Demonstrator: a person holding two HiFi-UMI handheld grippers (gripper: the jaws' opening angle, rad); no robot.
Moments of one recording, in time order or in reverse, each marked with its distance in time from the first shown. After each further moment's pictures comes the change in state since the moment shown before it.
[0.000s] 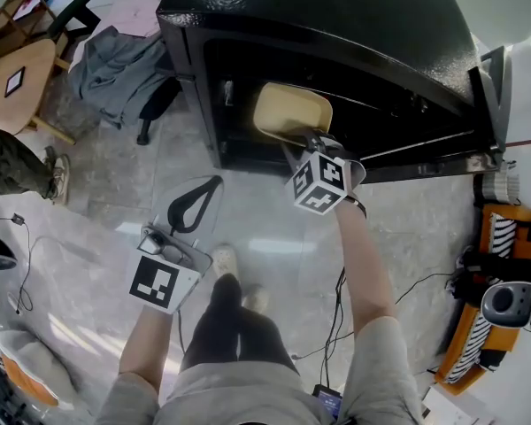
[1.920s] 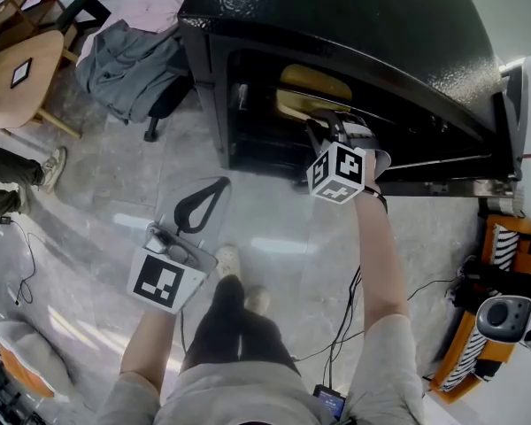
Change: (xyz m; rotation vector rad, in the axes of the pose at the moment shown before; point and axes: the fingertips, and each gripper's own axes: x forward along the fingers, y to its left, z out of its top) left arm 0.005 0.021 -0.011 -0.026 0.021 0.015; right arm 0.011 -0.064 -0.008 -0.201 0.092 -0.152
